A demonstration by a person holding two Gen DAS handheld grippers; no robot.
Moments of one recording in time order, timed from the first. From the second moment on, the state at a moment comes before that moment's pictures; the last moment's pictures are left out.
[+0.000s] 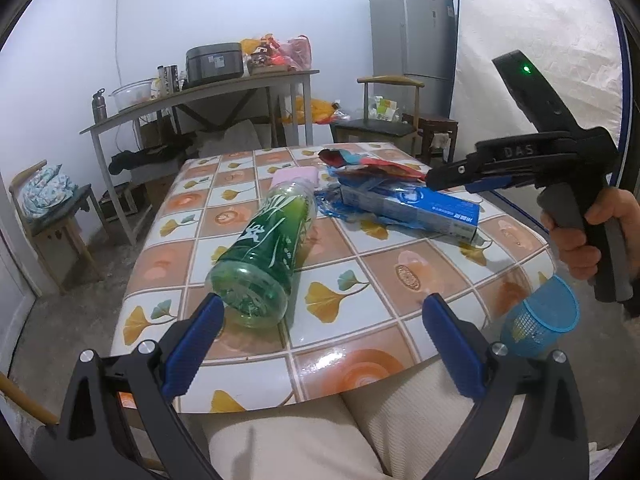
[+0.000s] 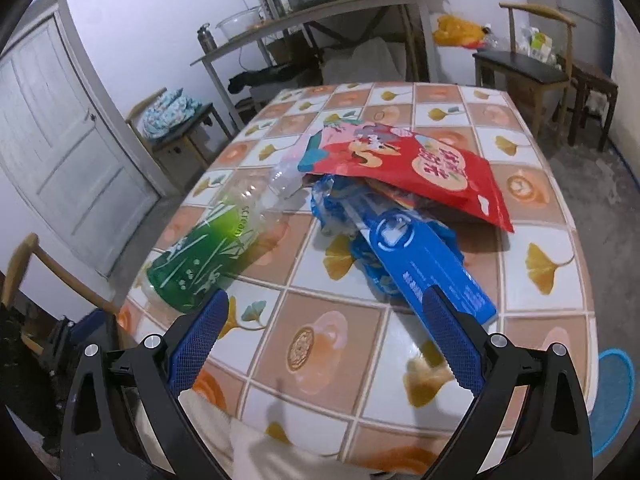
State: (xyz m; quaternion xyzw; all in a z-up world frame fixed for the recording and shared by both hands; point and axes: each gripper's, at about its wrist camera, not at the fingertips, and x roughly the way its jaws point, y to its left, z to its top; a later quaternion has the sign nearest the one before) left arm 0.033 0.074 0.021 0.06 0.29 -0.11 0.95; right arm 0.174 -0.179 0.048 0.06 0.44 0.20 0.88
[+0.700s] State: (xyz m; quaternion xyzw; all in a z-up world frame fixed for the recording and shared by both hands) left arm 0.048 0.099 0.003 0.01 0.31 -0.09 0.95; right arm 0.194 -0.192 0.068 -0.06 0.40 0.12 0.91
